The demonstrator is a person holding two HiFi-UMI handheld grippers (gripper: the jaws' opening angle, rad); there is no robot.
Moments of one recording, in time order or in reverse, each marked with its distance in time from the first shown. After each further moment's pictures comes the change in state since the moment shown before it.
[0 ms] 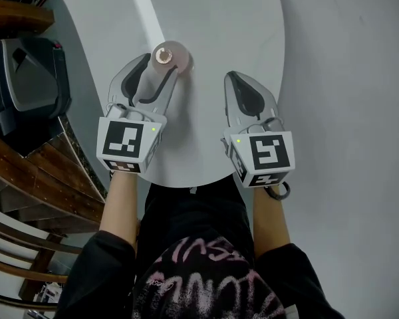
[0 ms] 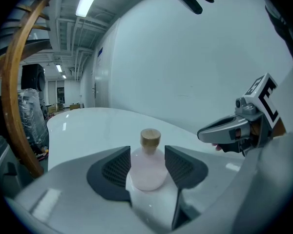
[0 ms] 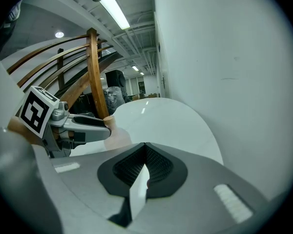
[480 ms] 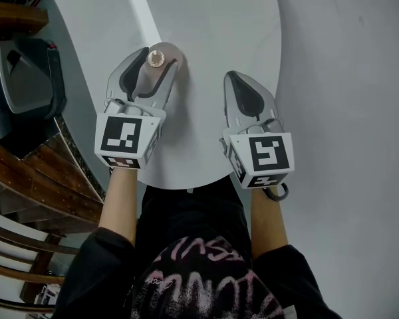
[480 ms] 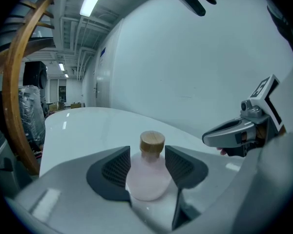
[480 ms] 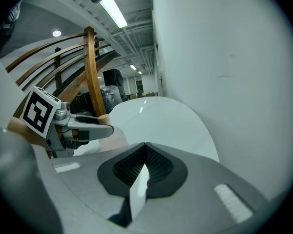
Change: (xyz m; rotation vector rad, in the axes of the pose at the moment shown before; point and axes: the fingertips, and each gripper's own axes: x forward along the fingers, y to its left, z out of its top) left arm 0.020 0.000 0.004 -0.031 -0.023 -0.002; right arm 0.002 -0.013 -0.002 0.014 0.013 -0.024
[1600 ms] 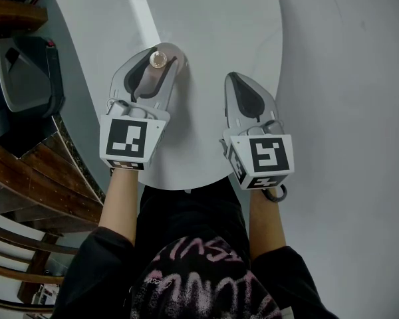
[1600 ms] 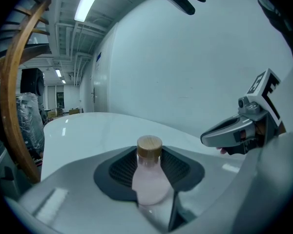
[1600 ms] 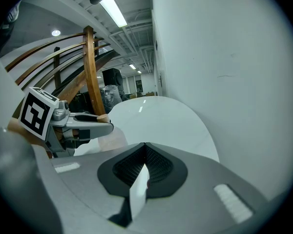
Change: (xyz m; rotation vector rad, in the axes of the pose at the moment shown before) left arm -0.005 0.000 0.011 0.067 -0.047 -0.006; right arm 0.000 0.005 0.006 -0.003 0.010 -0.010
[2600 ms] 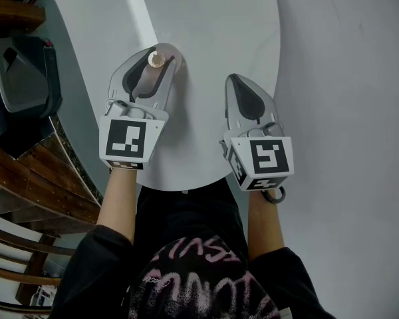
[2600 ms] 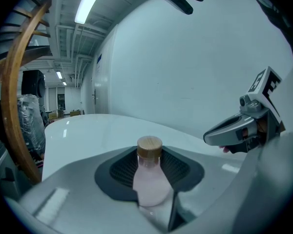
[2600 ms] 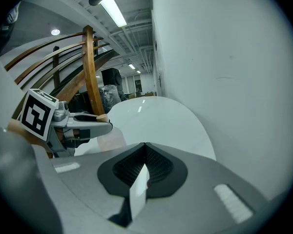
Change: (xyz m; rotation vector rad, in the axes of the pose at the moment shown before) left arm 0.002 -0.001 -0.005 0.013 -0.015 0.011; right arm -0.003 -0.005 -0.007 0.006 -0.003 -0.012
